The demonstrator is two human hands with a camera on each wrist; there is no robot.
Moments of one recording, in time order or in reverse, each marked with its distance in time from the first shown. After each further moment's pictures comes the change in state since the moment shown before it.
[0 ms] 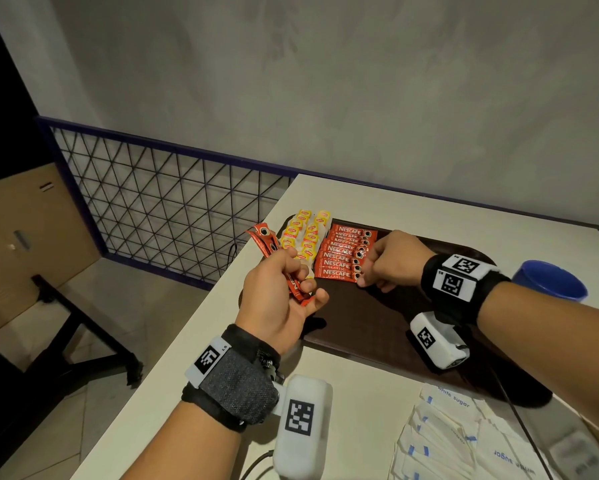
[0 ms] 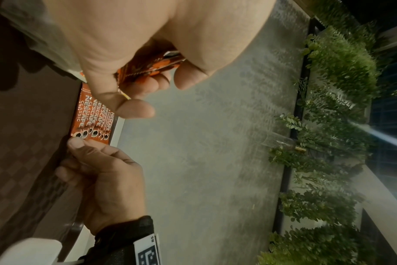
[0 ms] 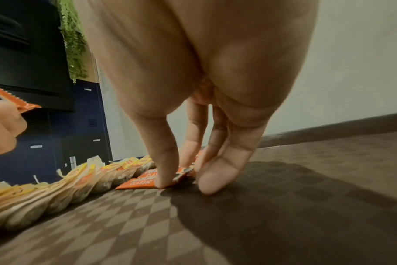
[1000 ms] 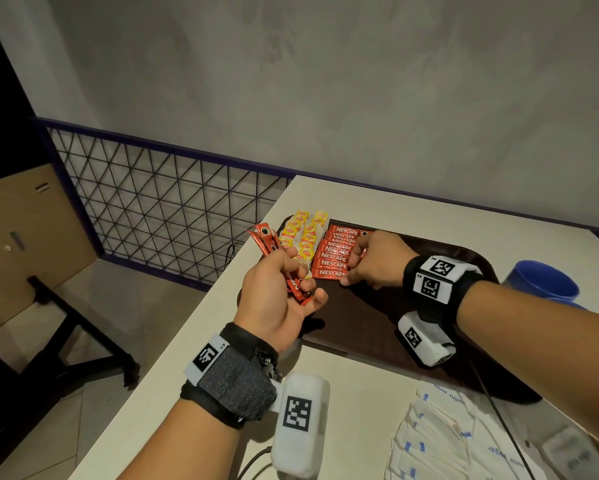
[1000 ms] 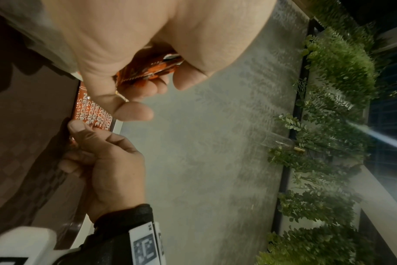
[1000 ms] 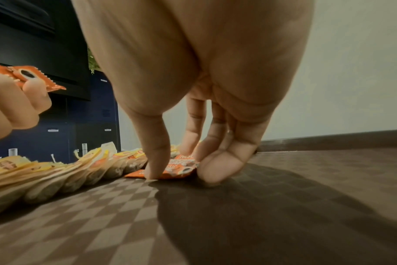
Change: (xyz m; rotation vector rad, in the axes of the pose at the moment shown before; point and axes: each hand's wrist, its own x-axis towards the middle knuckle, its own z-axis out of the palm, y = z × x) left_hand -0.002 0.001 0.002 -0.011 -0.045 -0.007; right_hand 0.002 -0.014 0.012 -0.122 0.020 -0.080
